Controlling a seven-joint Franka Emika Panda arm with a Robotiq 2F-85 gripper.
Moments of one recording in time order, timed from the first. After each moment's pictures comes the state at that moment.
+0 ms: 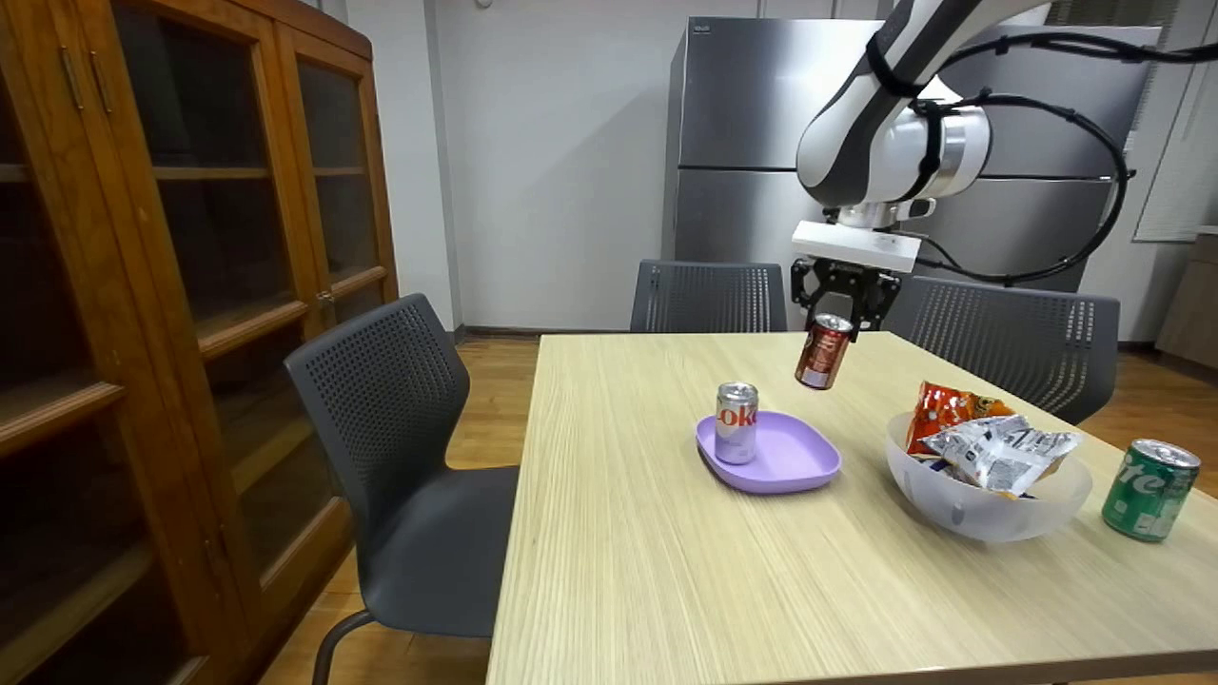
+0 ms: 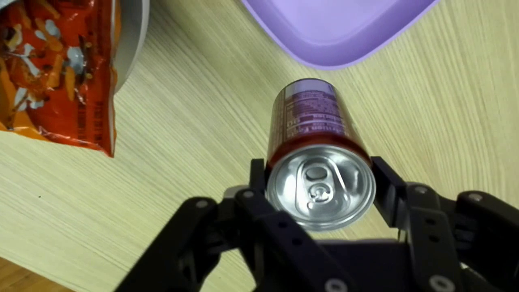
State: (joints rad) arm 0.12 0.57 -0.11 -1.78 -0.04 2.59 0.59
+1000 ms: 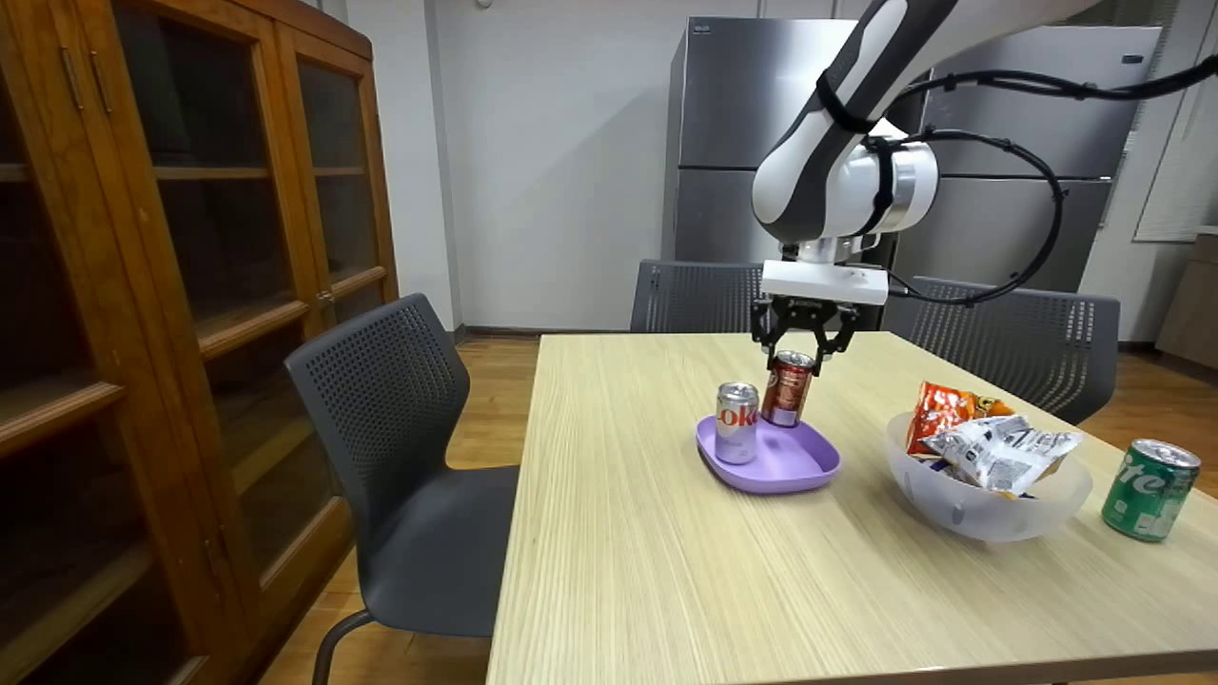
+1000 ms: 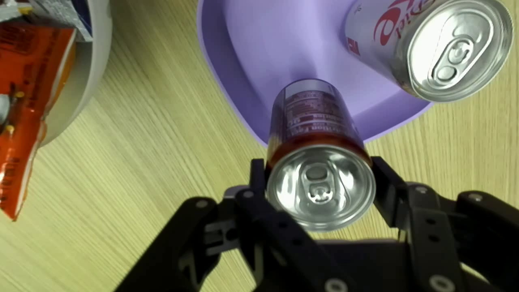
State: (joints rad) arm 0.19 0.63 -0.09 -1.79 -0.05 2.58 0.44
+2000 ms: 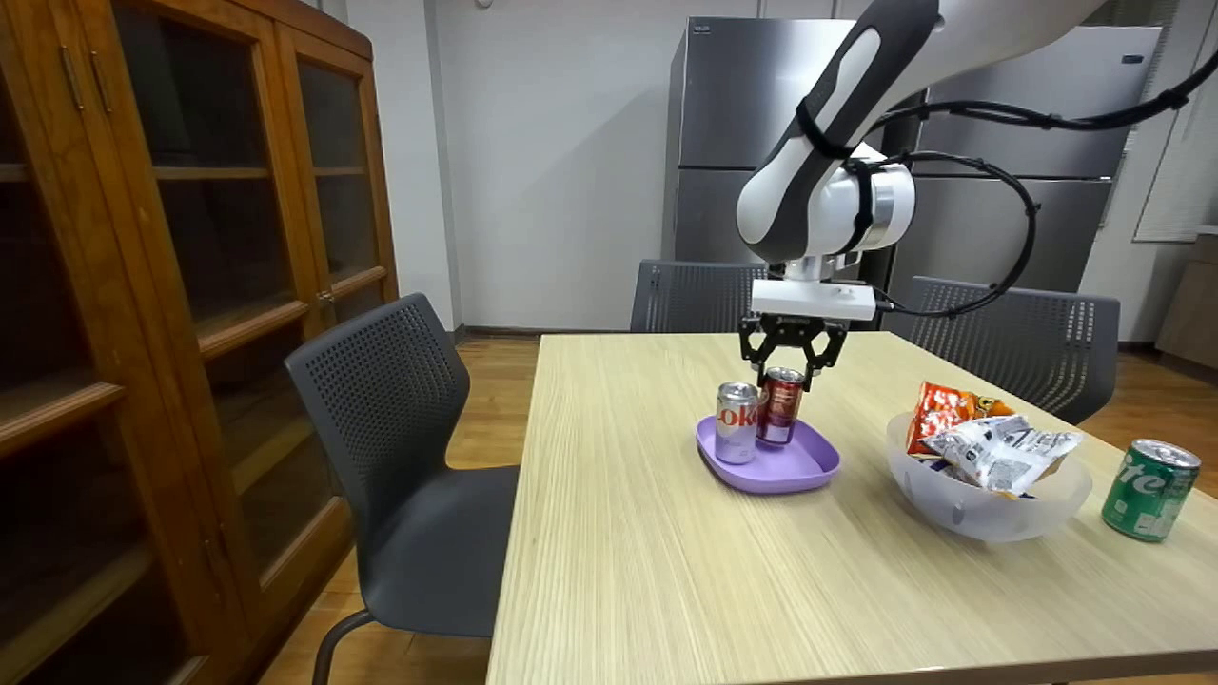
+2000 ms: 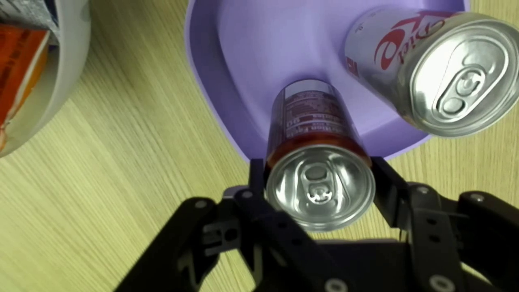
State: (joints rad) arm 0.21 0.69 -0.09 -1.74 -0.05 2.55 0.41
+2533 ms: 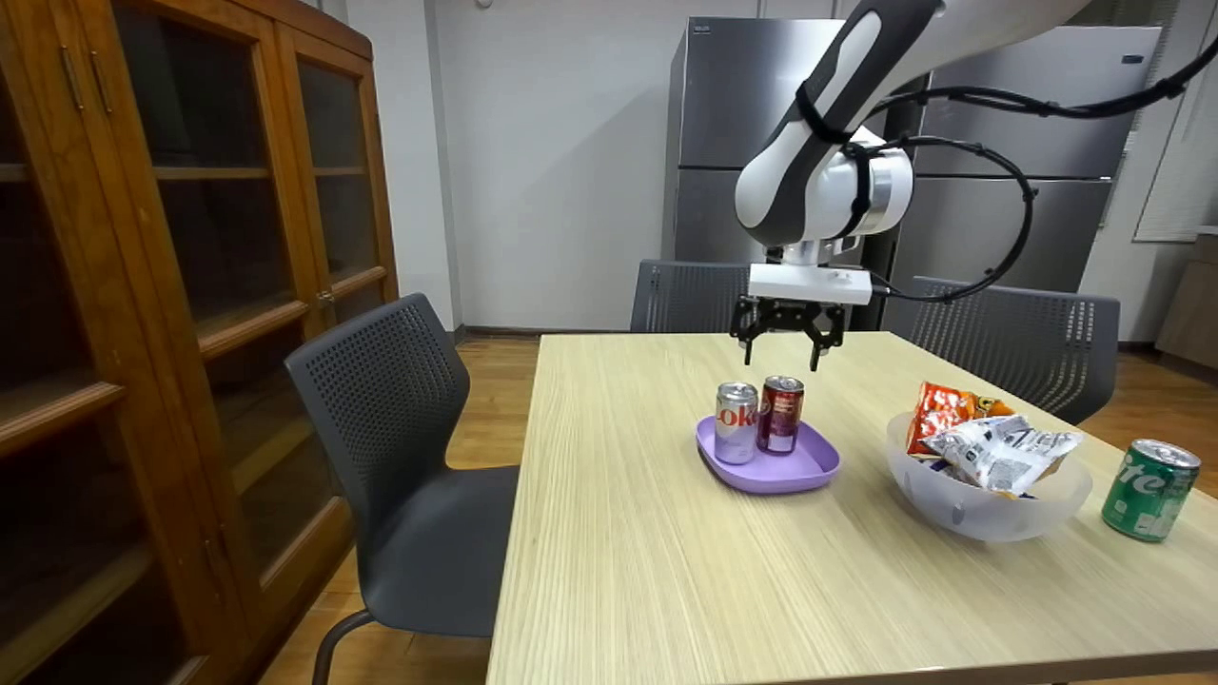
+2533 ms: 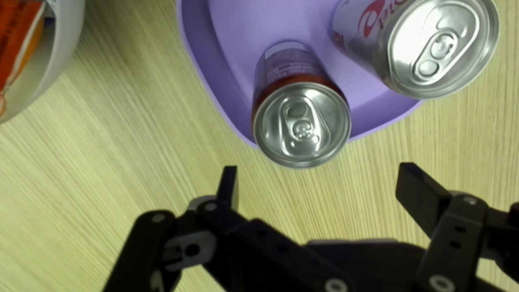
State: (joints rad) arm 0.21 0.68 -0.09 -1.71 -0.05 2.54 0.41
